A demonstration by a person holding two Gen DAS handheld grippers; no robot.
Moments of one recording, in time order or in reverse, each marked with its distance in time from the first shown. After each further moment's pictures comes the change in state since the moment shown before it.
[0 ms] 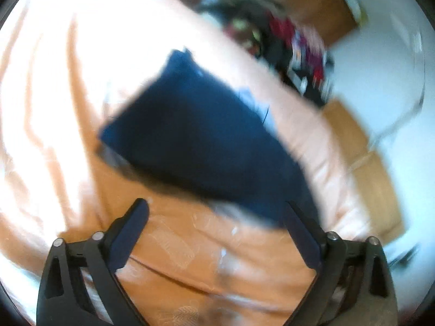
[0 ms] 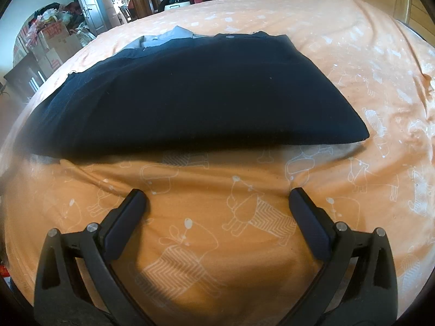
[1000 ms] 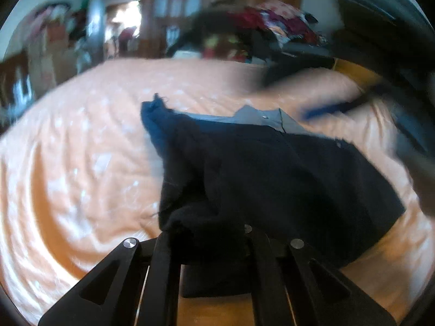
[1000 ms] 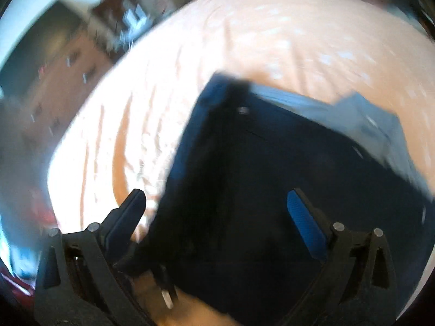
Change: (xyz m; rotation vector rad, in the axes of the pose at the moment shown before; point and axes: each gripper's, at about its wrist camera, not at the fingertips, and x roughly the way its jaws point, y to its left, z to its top) left arm 0.084 -0.121 -0.007 0.771 -0.089 0.439; right arm 0.069 0.301 0.215 -0.469 0.324 0.425
